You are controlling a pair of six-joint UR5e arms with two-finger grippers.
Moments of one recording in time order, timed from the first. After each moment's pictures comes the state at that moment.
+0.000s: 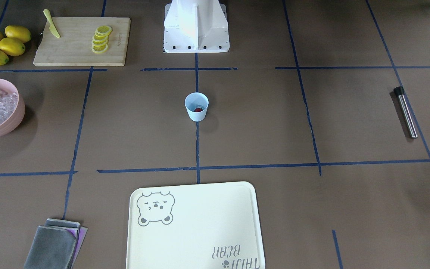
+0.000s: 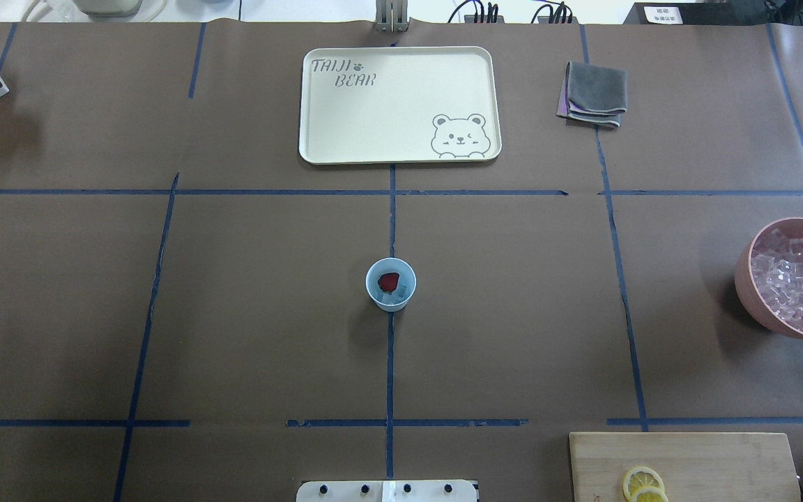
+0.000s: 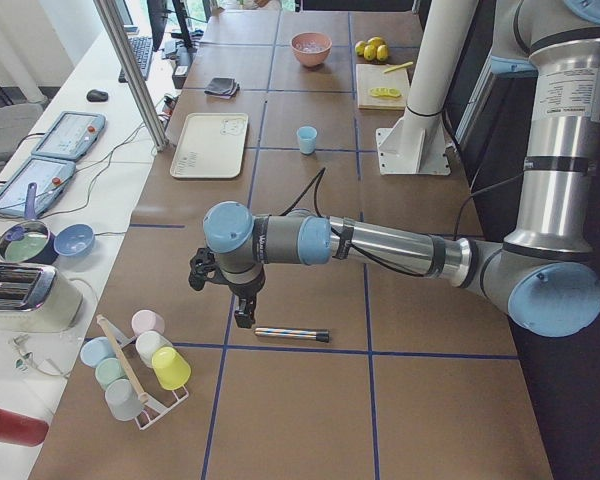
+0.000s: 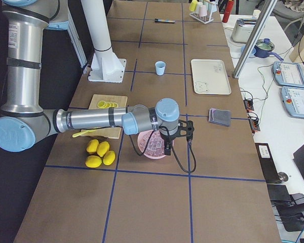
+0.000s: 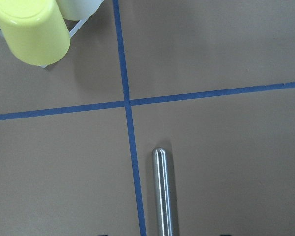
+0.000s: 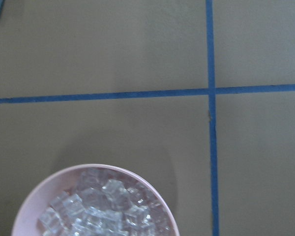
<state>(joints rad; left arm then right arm) -1.58 -1.62 -1.72 -1.36 -2.42 0.08 1.50 -1.70 1.77 -1.45 2.43 0.21</state>
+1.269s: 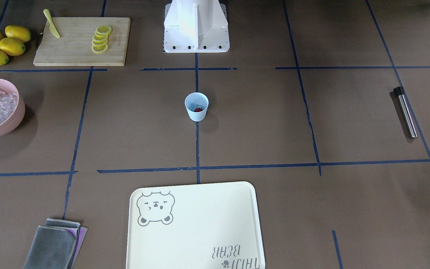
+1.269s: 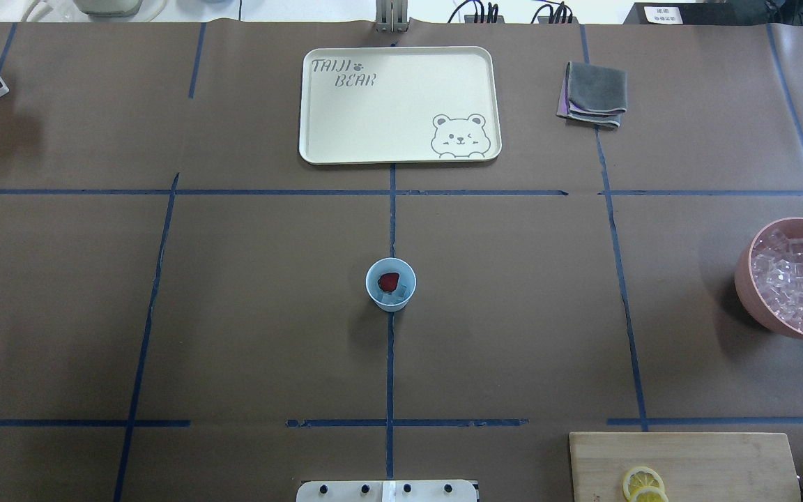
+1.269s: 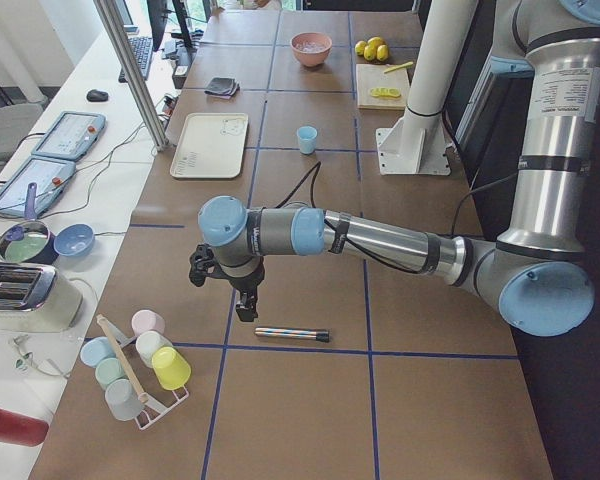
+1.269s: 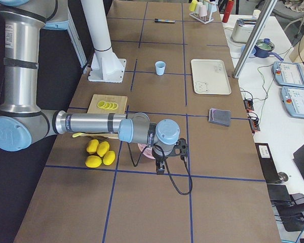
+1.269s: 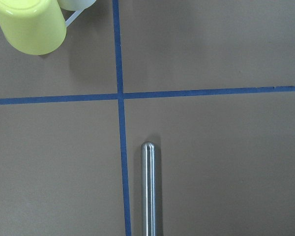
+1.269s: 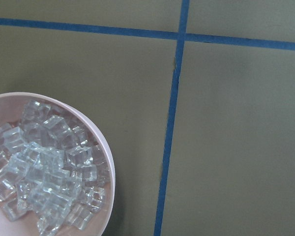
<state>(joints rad) -1.55 -1.61 -1.72 -1.33 -2.42 0.07 1.56 -1.69 1.73 -1.71 2.41 -0.17</state>
